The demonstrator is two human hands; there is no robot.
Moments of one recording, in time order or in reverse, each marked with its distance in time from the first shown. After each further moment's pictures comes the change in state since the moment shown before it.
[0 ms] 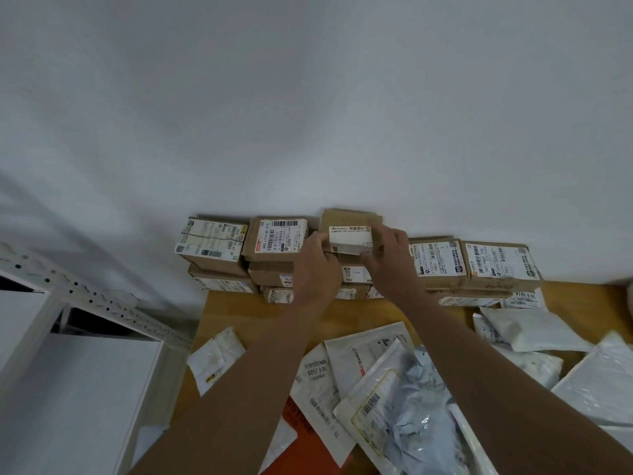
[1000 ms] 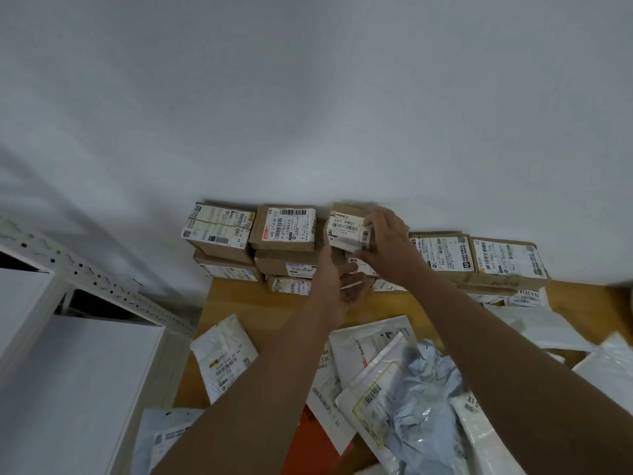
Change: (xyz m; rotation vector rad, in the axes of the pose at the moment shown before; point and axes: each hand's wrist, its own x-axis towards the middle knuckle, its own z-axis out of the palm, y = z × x) left_hand -0.022 -0.008 0.008 -0.974 -0.308 -0.882; right_hand 0.019 -0.002 0.000 -0.356 -0.103 -0.345
